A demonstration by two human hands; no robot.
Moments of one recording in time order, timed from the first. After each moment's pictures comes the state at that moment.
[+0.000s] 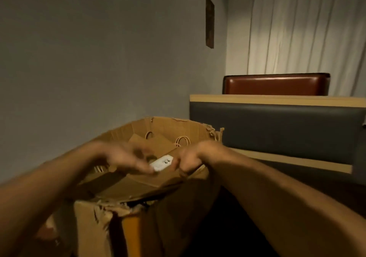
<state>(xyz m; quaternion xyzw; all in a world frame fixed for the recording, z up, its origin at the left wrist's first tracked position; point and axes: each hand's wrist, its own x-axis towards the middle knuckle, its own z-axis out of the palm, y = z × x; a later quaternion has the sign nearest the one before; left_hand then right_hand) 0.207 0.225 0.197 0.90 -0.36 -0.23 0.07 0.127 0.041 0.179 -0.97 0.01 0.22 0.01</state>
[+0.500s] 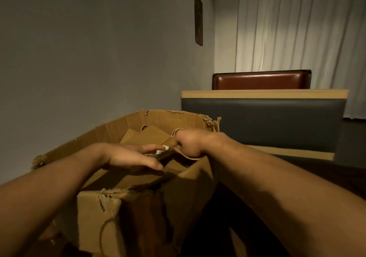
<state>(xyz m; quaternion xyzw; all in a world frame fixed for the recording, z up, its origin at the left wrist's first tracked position) 0.217 0.224 0.158 0.83 -0.42 -0.34 0.14 0.125 0.040 0.158 -0.99 0.04 0.03 0.10</state>
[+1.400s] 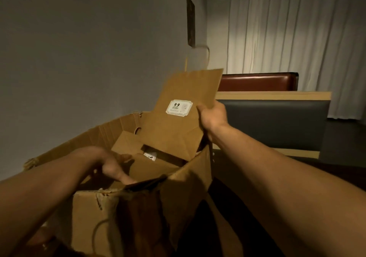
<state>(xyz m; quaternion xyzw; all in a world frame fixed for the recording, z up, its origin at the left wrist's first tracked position) 0.238 0.239 0.153 0.91 -0.26 -0.31 -0.07 0.115 0.002 0.173 -0.64 0.24 -0.40 0.61</state>
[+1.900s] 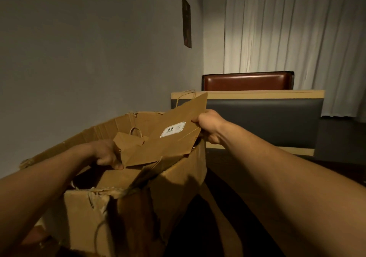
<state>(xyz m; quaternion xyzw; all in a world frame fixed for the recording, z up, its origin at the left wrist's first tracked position) 0.245 0.231 0.159 0.96 -0.25 -0.13 0.03 0.085 -0.008 0.175 -0.69 0.22 -0.22 0.65</state>
